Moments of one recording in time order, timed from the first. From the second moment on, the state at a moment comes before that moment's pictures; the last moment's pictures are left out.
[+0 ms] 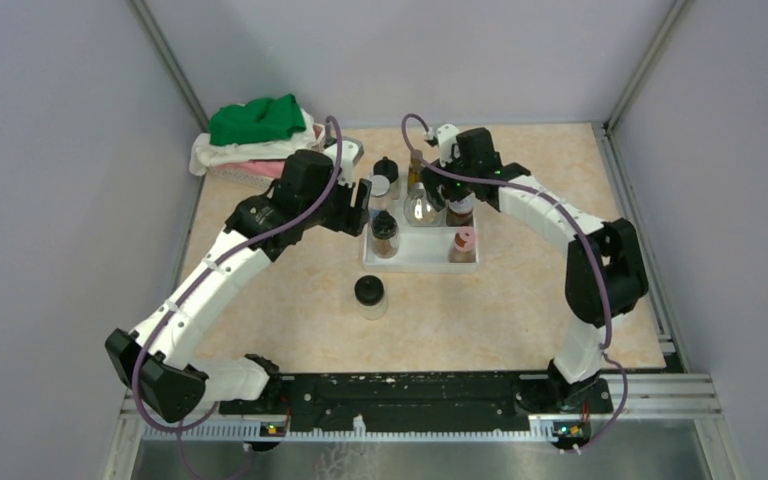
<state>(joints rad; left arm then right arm) -0.59 1.26 1.36 -0.73 -0.04 -0.13 0.46 1.76 1.40 -0.32 -0.10 -0.17</state>
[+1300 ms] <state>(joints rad) -0.59 1.25 1.36 -0.73 -0.04 -0.13 0.51 1.97 1.63 -0.39 -0.12 -0.16</state>
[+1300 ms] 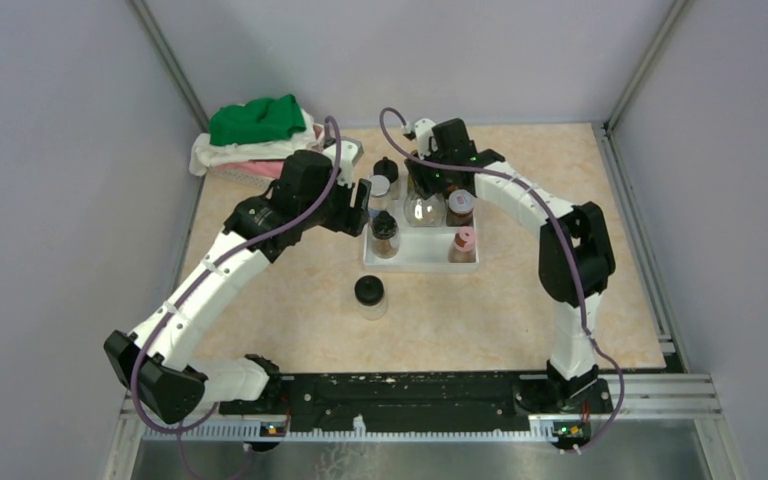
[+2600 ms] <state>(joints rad) -0.59 1.24 1.36 -0.73 -0.02 -0.13 0.51 1.99 1.70 -0.57 -0.14 -0.16</state>
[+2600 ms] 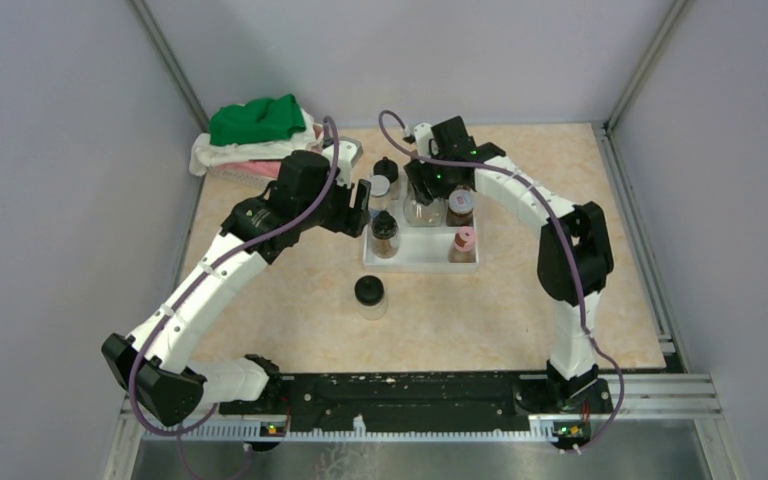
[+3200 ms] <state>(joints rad) -0.59 1.24 1.36 -0.73 -0.02 -0.13 0.51 2.06 1.86 -0.67 -0.16 -0.16</state>
